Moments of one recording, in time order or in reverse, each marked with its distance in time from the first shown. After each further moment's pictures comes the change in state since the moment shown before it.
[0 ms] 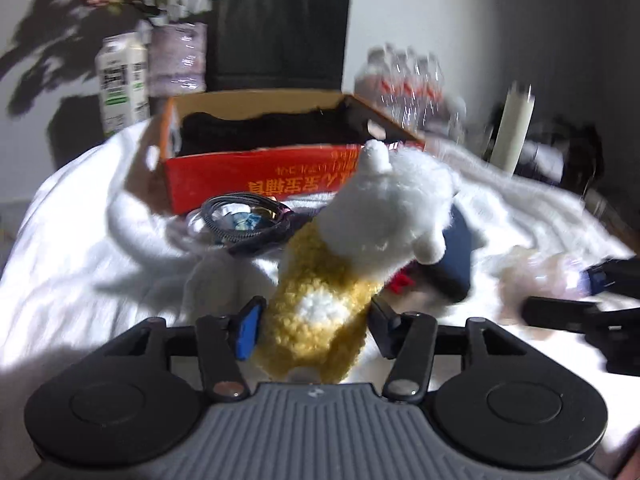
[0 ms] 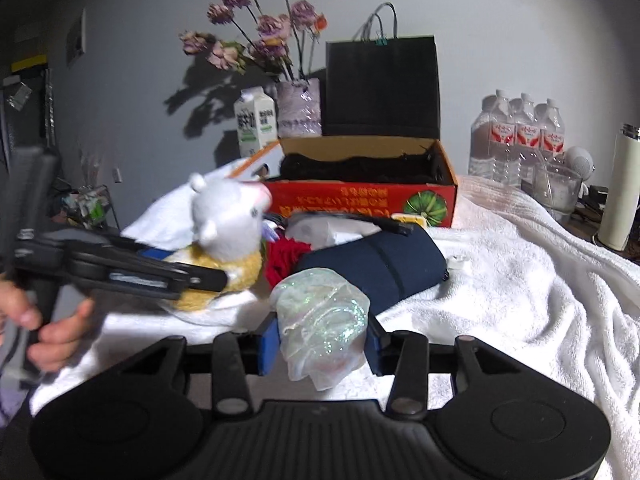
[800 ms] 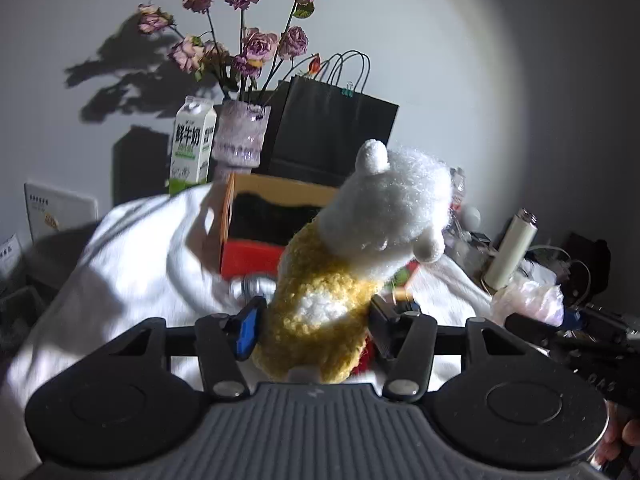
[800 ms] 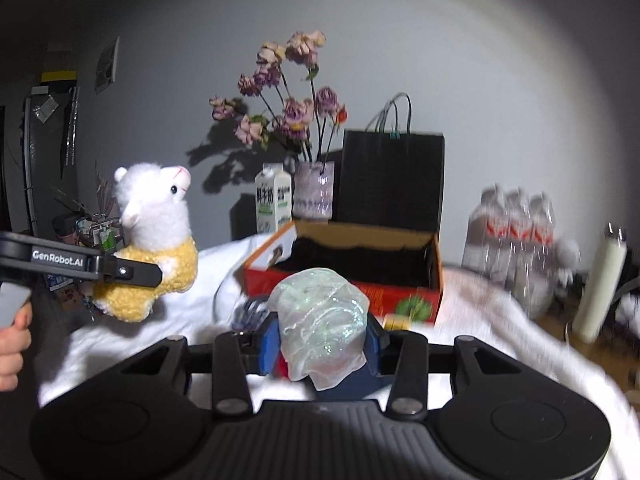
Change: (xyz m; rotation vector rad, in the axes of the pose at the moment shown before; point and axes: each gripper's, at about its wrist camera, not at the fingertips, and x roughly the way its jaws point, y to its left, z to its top) left arm -0.096 -0.001 0.066 -0.185 -0.167 0.077; right arm -0.065 0.001 0.073 -0.116 -0.158 -0.002
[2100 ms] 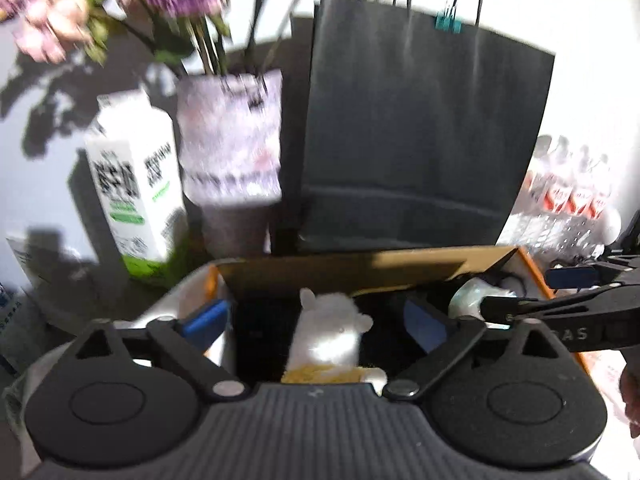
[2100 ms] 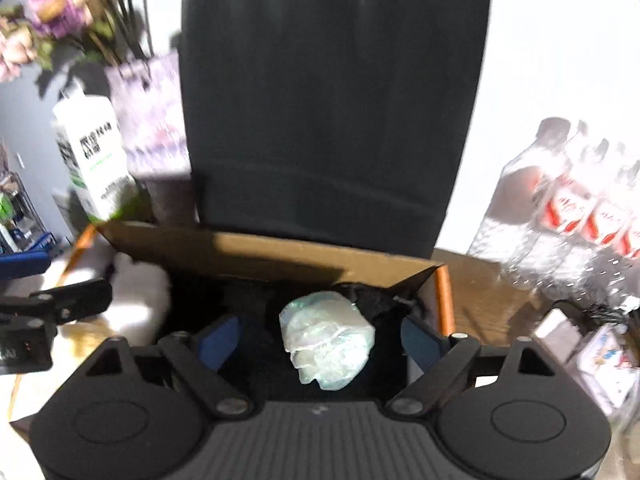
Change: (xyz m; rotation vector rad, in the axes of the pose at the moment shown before) left arm 0.330 0.026 0.157 0.114 0.176 0.180; right arm 0.415 -0.124 0.118 0.110 0.446 -0.138
